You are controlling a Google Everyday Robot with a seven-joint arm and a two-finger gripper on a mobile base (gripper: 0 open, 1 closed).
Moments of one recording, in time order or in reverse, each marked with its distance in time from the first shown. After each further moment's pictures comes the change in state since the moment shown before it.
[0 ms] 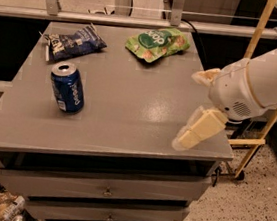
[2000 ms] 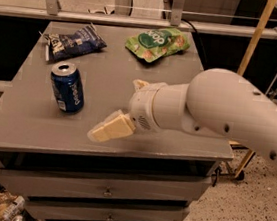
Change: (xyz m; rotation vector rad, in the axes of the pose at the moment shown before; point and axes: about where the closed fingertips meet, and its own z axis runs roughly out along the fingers) arm -0.093 0.024 0.130 0.112 -0.269 0.175
